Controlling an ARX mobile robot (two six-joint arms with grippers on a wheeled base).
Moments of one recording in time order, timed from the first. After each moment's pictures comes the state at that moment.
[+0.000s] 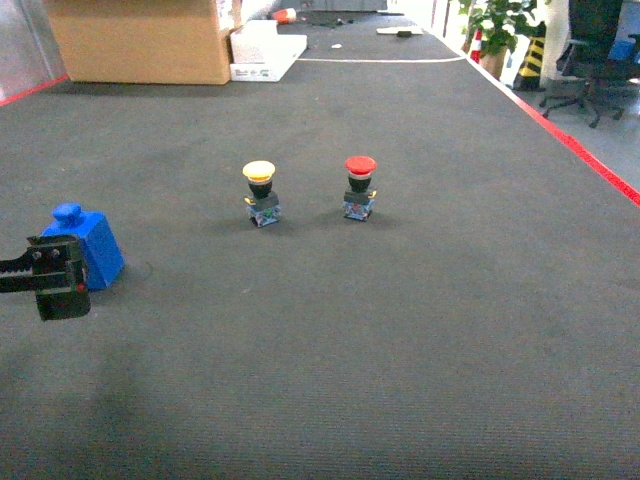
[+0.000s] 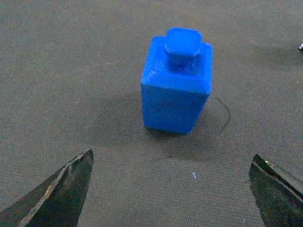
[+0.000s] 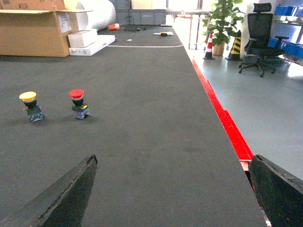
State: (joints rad) left arm 0.02 1.81 0.61 0.70 -0.08 -0.07; right arm 0.00 0.01 0.01 0.00 0.00 0.00
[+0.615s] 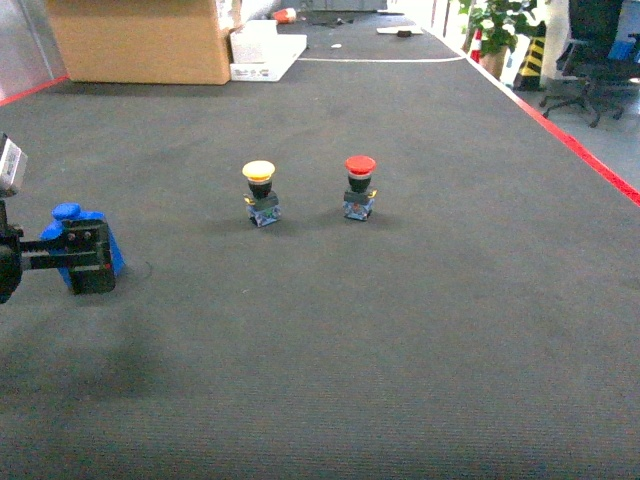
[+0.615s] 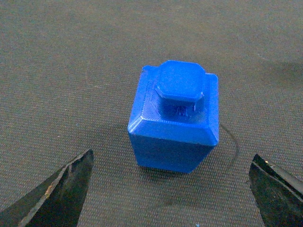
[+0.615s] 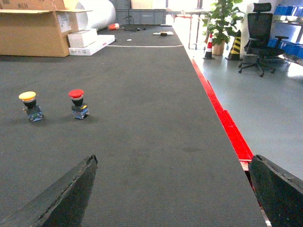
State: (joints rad) left arm 0.03 1.95 0.75 0.71 -0.07 -0.04; right arm 0.00 0.01 0.01 0.00 0.00 0.00
